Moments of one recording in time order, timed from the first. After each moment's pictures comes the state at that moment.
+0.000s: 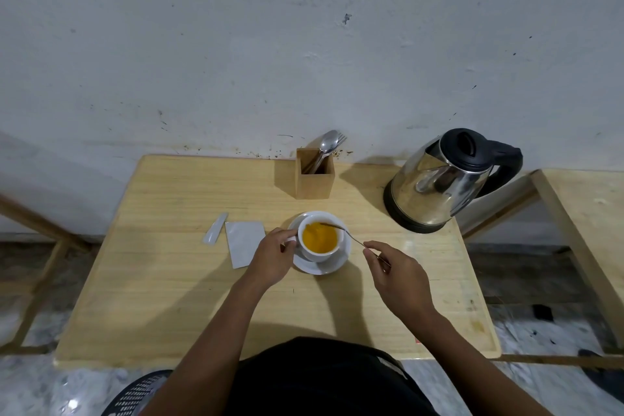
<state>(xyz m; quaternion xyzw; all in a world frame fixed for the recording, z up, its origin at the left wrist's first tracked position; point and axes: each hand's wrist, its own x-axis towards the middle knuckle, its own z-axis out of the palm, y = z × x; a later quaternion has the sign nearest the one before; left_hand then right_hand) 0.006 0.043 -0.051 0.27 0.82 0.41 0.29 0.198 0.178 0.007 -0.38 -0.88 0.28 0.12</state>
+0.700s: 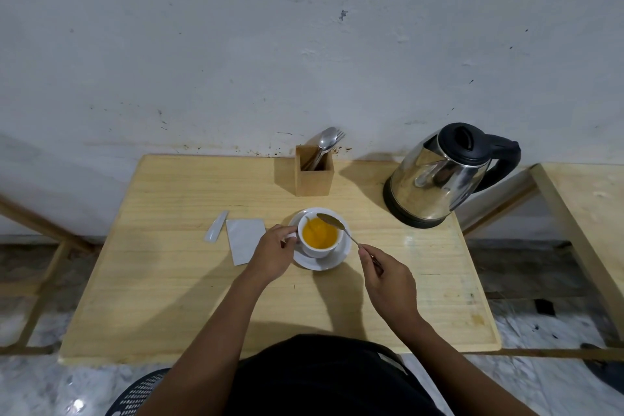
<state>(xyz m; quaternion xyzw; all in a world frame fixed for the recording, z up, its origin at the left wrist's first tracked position) 0.006 0.042 -0.051 0.27 0.83 0.40 0.29 0.199 0.158 -0.022 -0.41 -0.82 0.36 0.19</state>
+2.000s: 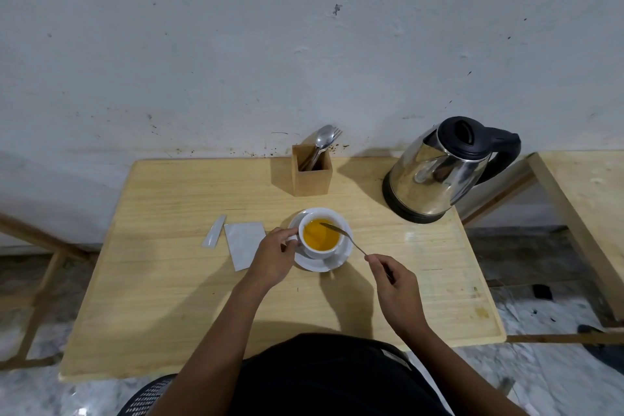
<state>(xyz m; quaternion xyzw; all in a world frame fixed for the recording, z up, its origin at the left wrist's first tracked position) 0.003 0.042 -0.052 0.27 0.82 0.41 0.30 0.207 0.151 -0.023 -0.44 -0.69 0.54 0.20</state>
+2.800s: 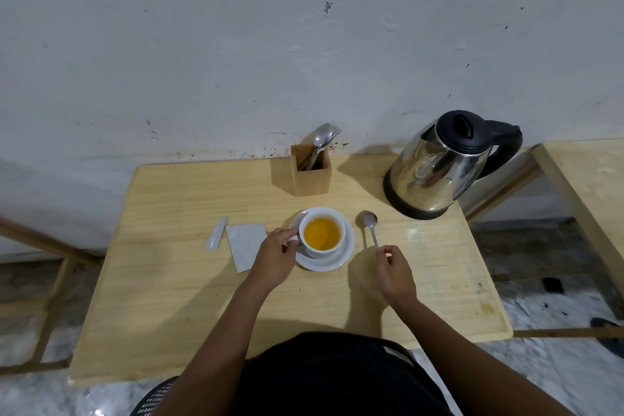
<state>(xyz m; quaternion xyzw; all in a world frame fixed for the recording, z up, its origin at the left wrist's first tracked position) 0.004 0.041 -0.051 0.27 0.82 0.40 0.30 0.188 0.187 -0.079 -0.57 -0.66 0.47 0.10</state>
